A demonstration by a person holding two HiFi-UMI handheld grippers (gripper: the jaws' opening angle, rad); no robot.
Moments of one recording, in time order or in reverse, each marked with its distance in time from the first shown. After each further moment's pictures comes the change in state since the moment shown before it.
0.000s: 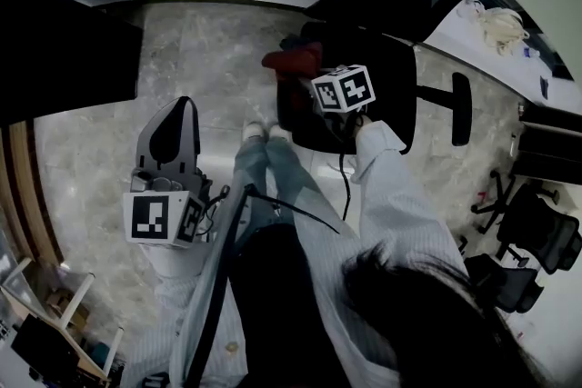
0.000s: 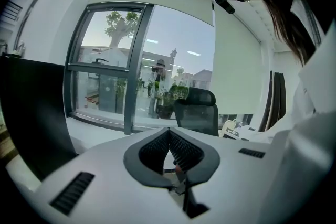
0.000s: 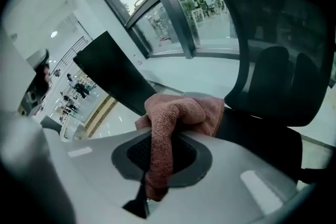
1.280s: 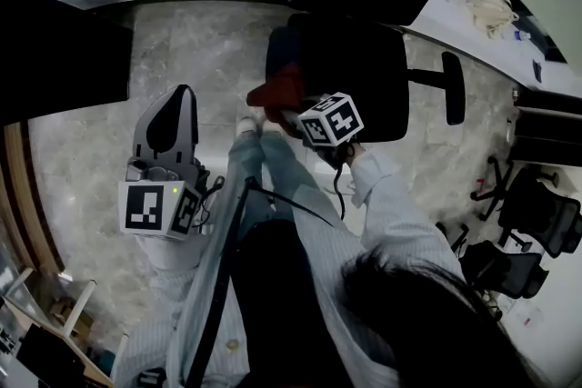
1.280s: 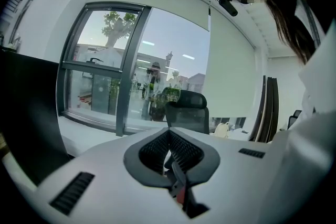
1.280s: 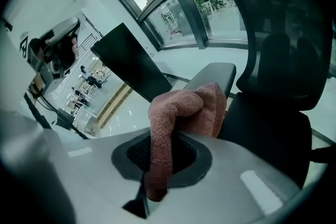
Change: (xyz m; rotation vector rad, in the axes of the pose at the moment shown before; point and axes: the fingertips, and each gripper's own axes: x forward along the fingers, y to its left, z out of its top) left arm -0.013 -0.028 -0.002 -0.022 -0.025 -0.064; right arm -0.024 0.074 -0.089 -0.034 0.059 0.091
